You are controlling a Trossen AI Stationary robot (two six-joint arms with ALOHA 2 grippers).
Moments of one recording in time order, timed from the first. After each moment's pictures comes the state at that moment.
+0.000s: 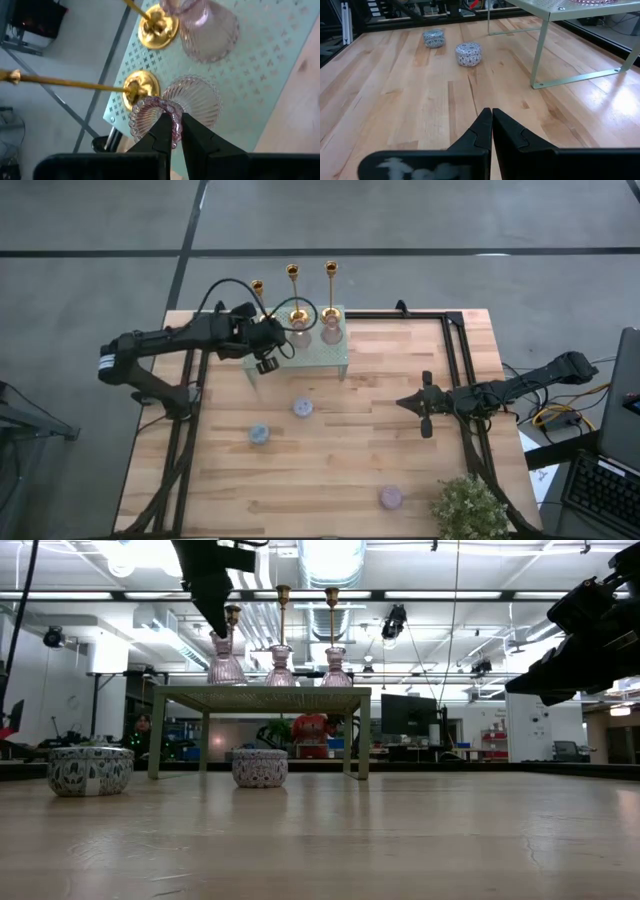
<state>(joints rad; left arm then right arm) 0.20 1.38 1.42 -1.16 -0.58 -0.04 0.28 0.41 0.01 0.08 0.39 0.22</state>
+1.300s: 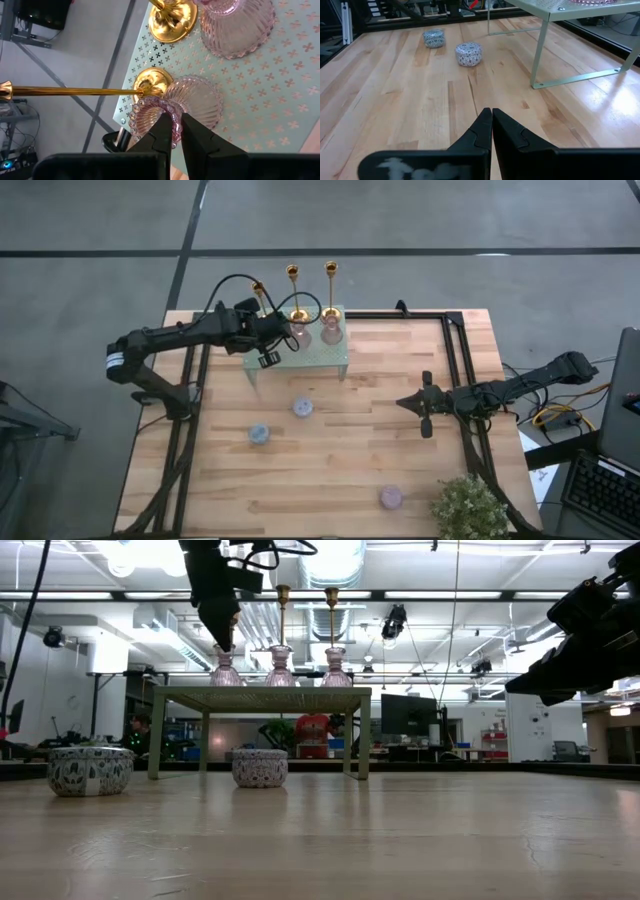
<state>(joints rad) 0.27 1.44 1.42 -1.14 -0.59 0.03 0.28 0.41 0.01 0.08 0.39 0.22</state>
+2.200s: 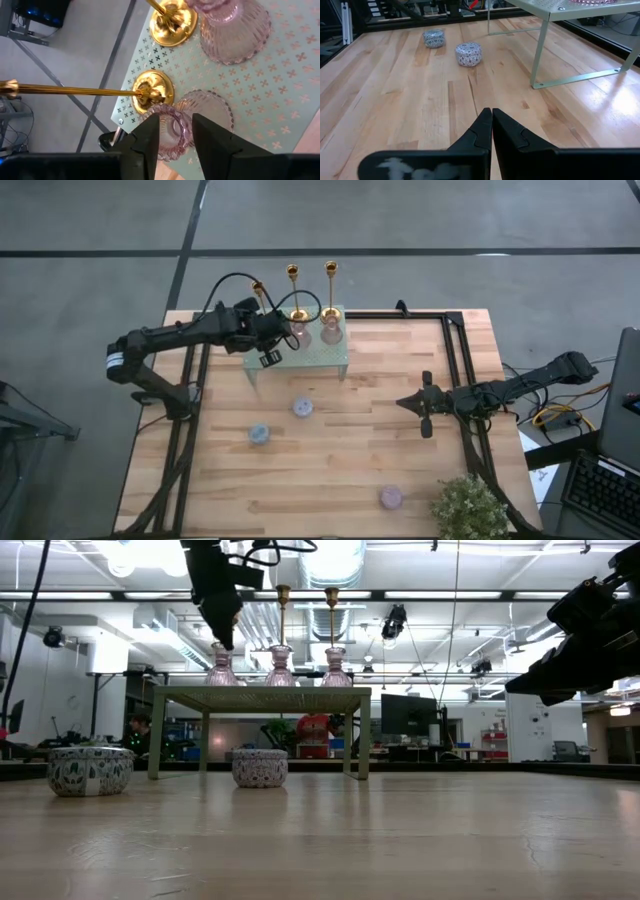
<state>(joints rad) 0.27 1.44 1.44 -1.14 -0.59 -0.01 0.28 0.41 0.01 0.08 0.39 0.22</state>
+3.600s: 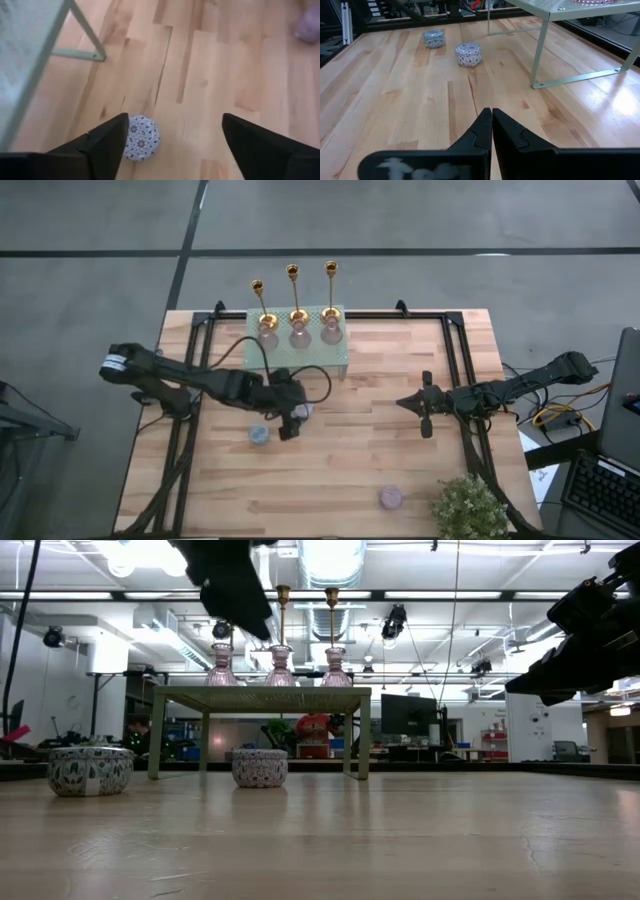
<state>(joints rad) -0.17 1.42 1.16 -0.60 -0.25 -0.30 0.28 0.41 0.01 0.08 0.39 0.22</state>
